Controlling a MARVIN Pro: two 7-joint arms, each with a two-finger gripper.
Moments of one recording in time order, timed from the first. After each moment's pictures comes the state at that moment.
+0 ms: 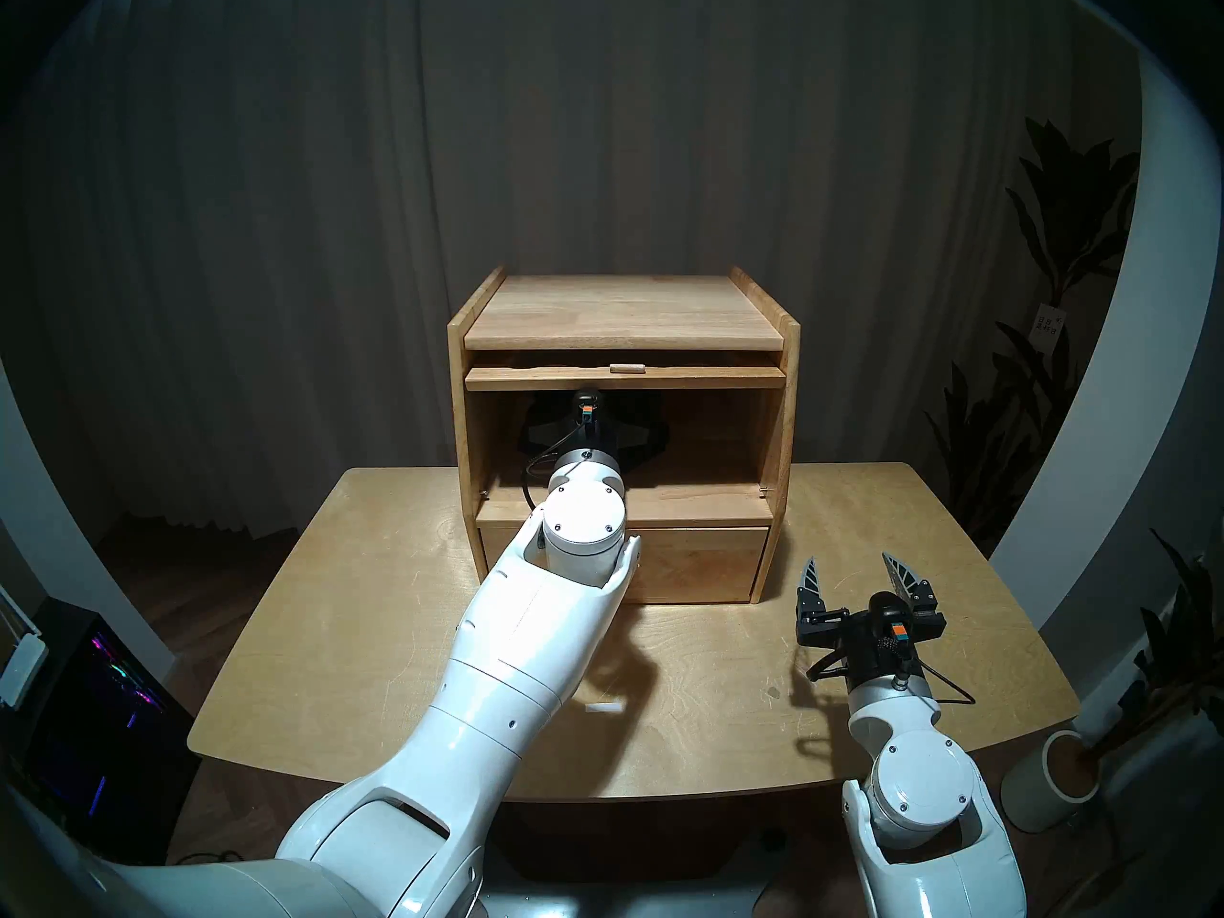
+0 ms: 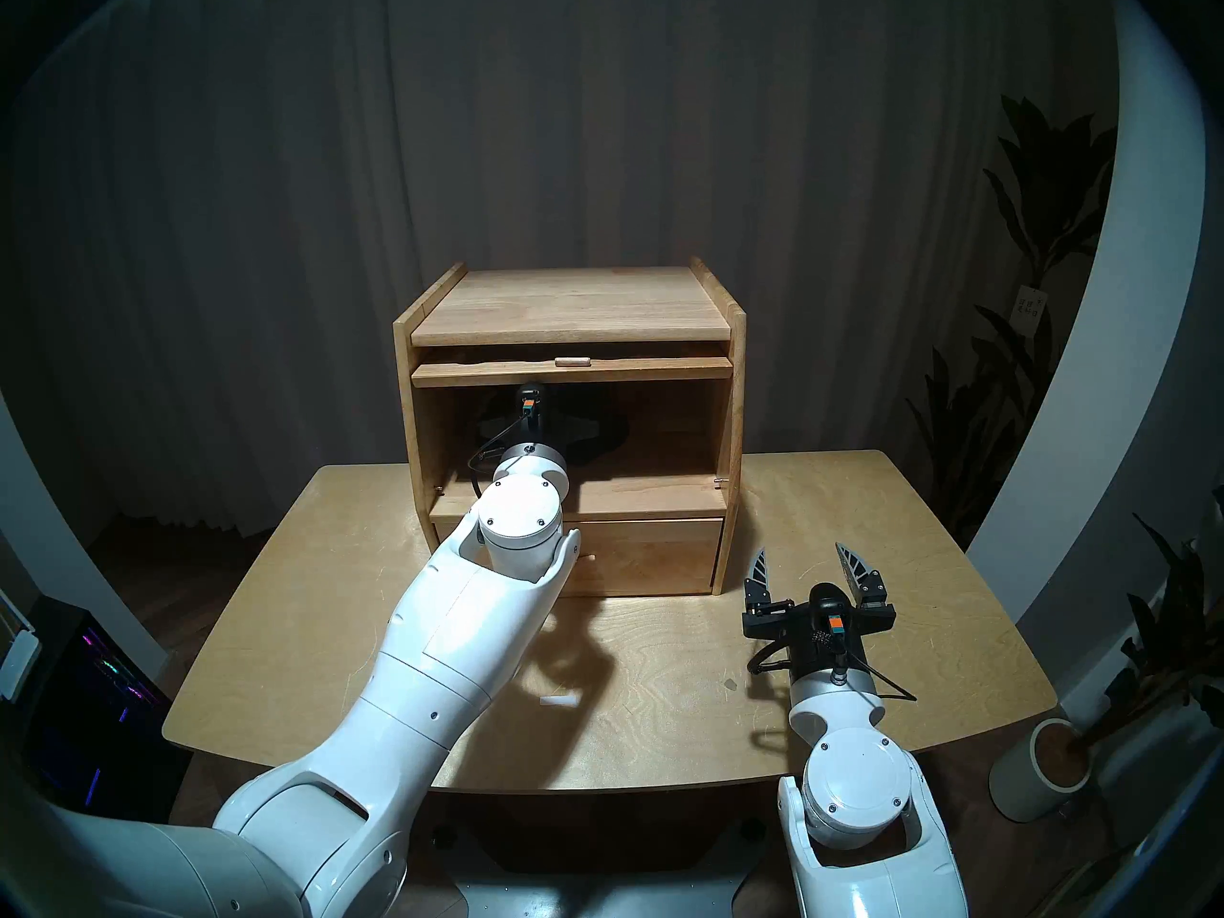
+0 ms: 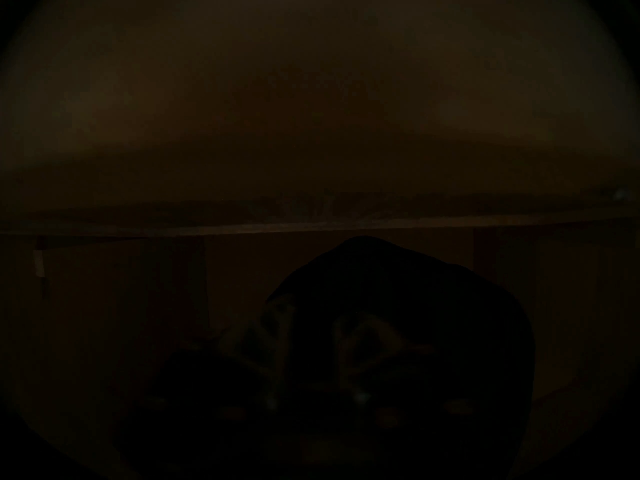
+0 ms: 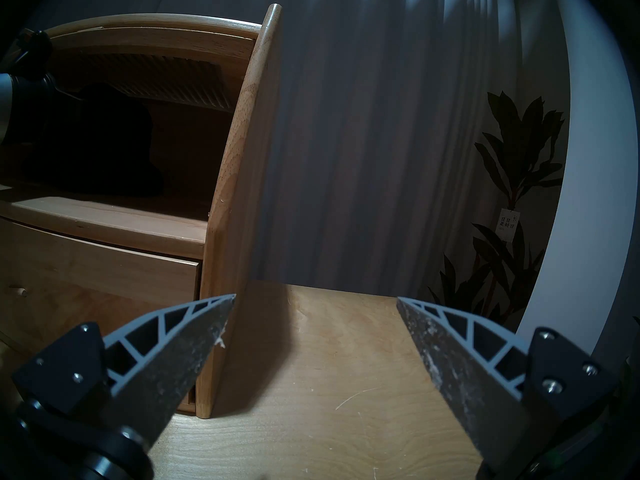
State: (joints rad) left arm 1.20 -1.61 -1.15 -1.41 -0.01 0.06 0.42; right arm -2.08 -1.52 1.60 -2.04 -0.15 -0.05 -0.14
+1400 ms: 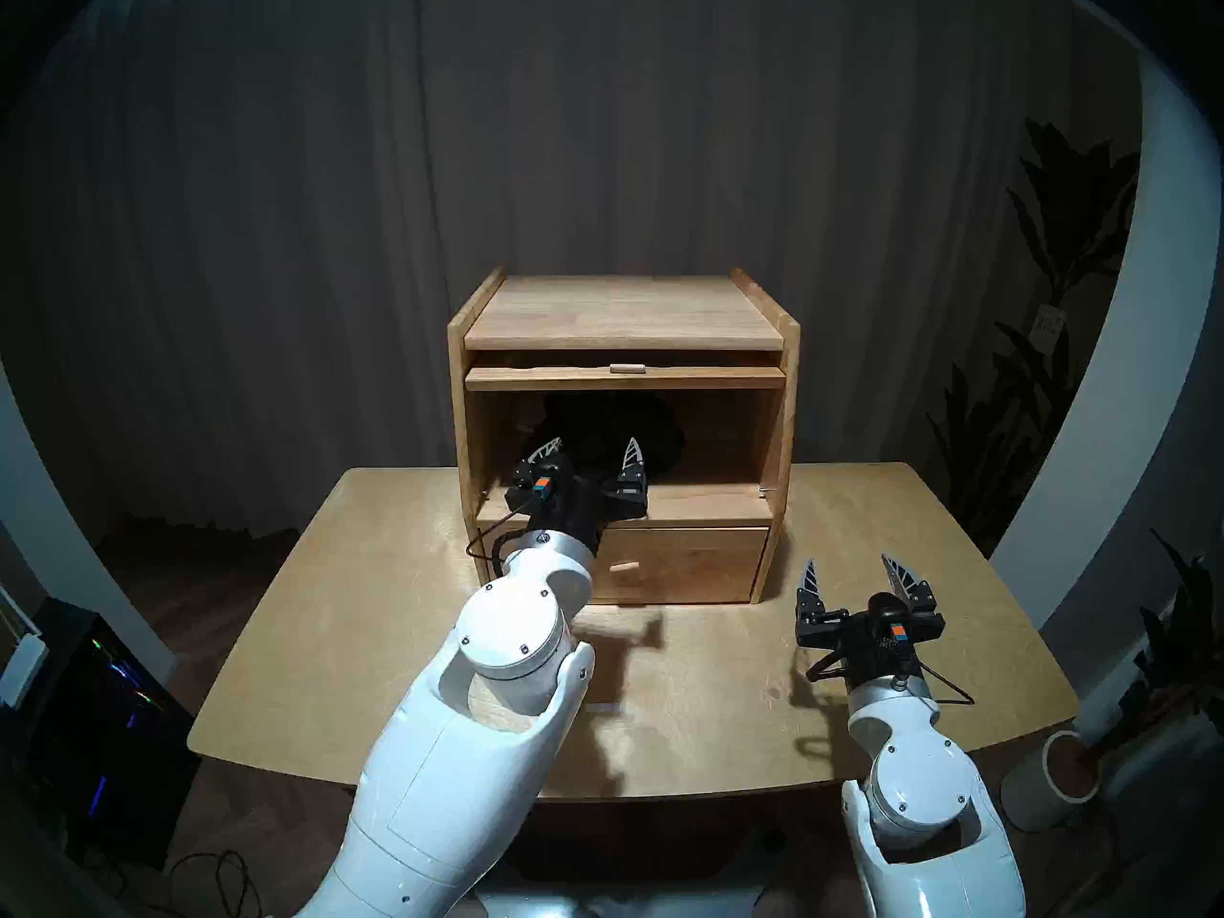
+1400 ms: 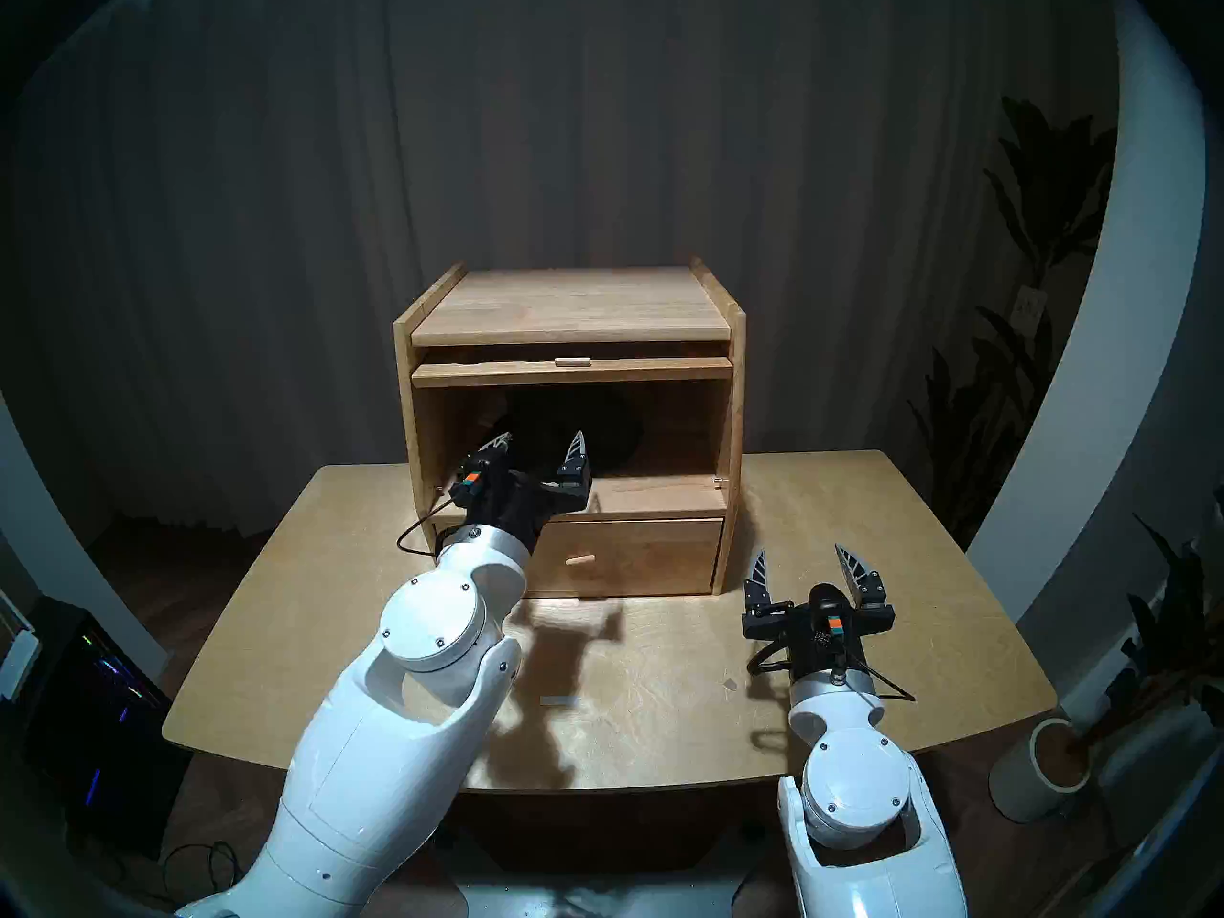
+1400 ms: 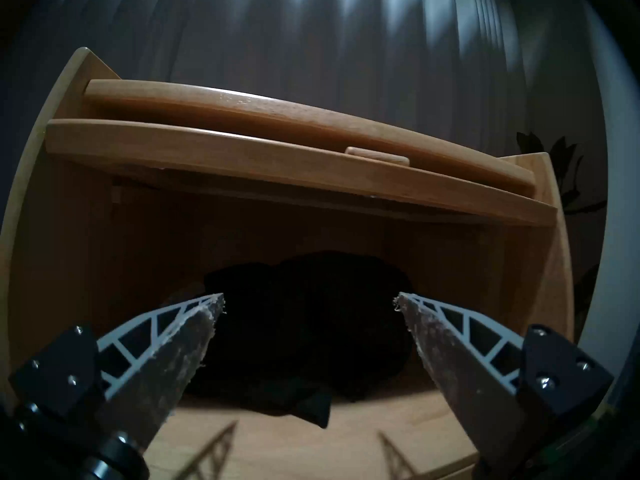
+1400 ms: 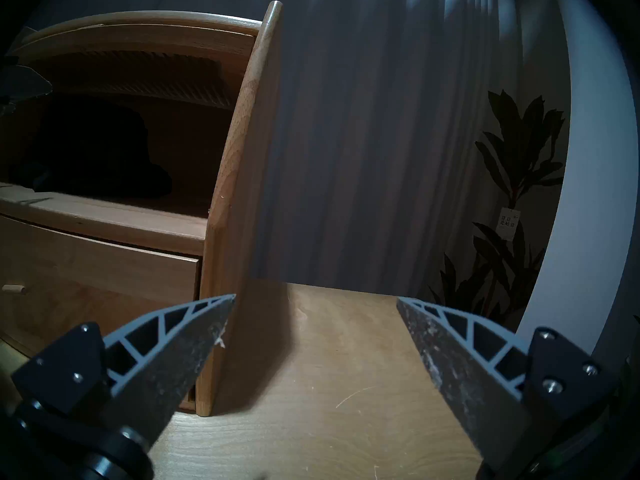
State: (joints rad) left arm 1.61 -1.43 -1.15 -1.95 -0.23 0.15 0.25; right arm -2.08 -1.52 1.60 -2.03 -0.15 -0.05 -0.14
